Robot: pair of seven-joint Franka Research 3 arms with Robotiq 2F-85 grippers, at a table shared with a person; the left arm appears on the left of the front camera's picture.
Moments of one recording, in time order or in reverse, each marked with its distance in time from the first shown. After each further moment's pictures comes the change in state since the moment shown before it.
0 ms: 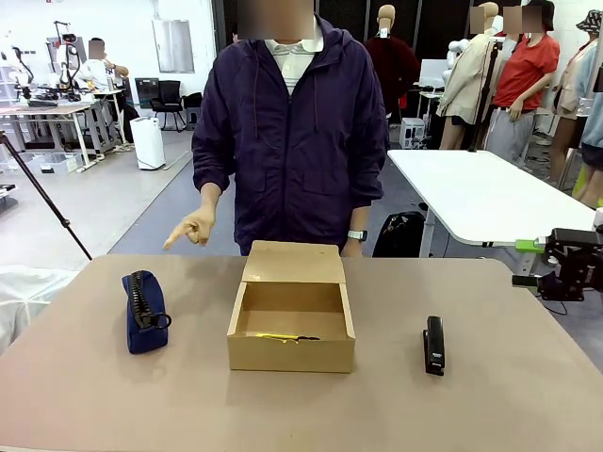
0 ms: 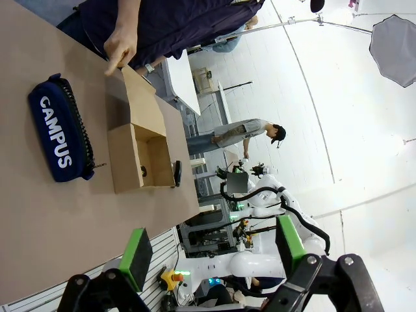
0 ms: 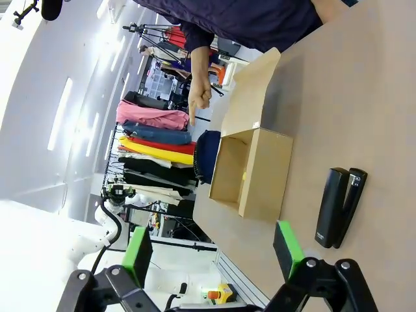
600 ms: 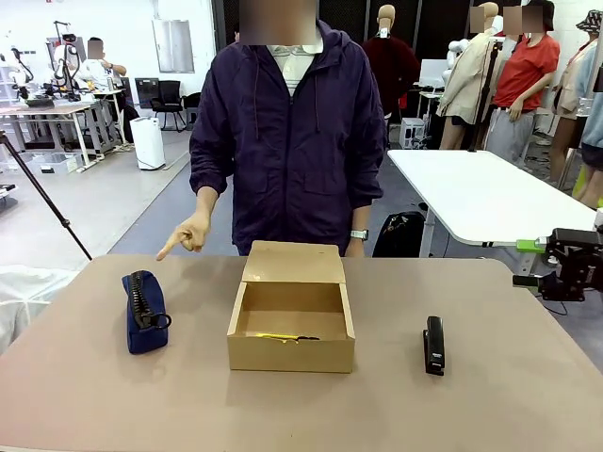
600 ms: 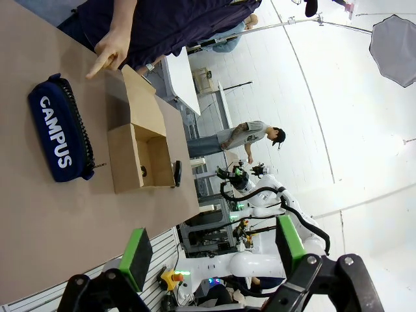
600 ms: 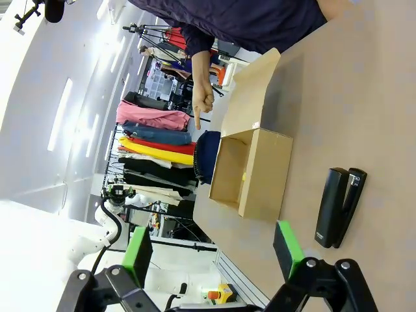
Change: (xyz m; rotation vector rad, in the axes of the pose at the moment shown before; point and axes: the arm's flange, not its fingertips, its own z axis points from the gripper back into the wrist) left arm 0.000 0.000 0.000 0.000 0.000 0.000; right arm 0.000 0.000 0.001 0.000 -0.001 0.000
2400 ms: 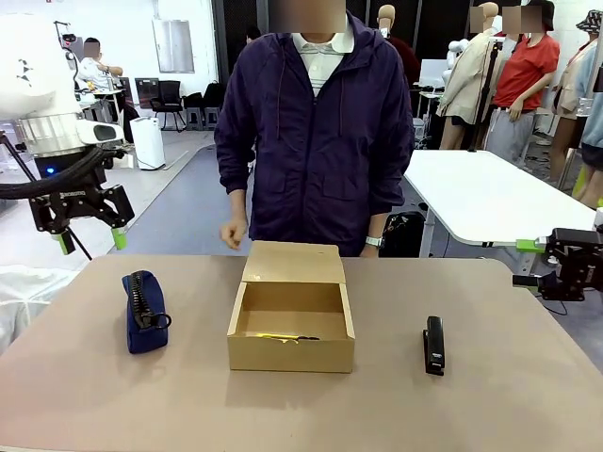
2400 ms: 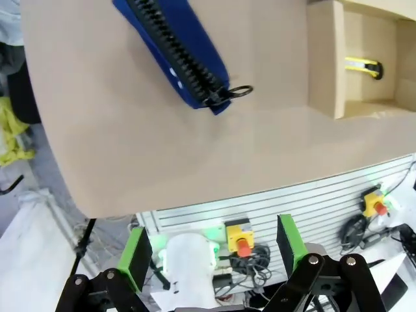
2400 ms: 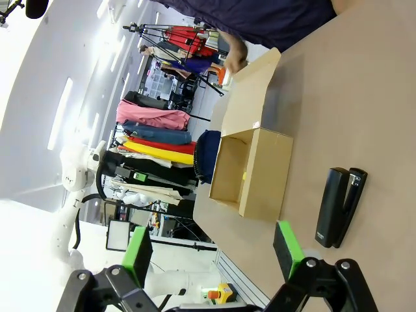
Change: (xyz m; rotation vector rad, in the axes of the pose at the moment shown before) left arm 0.020 -0.081 -0.341 1.225 0.632 -0.172; right arm 0.000 0.001 0.000 0.000 0.002 0.001
